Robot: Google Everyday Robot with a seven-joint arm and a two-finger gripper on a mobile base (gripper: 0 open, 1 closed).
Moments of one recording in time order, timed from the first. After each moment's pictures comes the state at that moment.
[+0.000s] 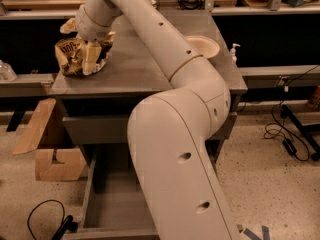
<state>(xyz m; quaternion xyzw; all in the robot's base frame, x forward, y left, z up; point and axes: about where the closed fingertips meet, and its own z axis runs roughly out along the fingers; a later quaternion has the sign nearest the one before) 0.745 0.241 0.882 -0.86 0.38 0.09 0.34</state>
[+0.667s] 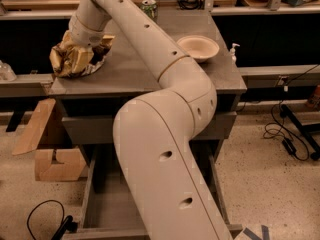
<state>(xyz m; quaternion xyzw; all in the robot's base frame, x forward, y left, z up) 0.733 0.257 0.856 -0.87 0.39 0.10 0.28</state>
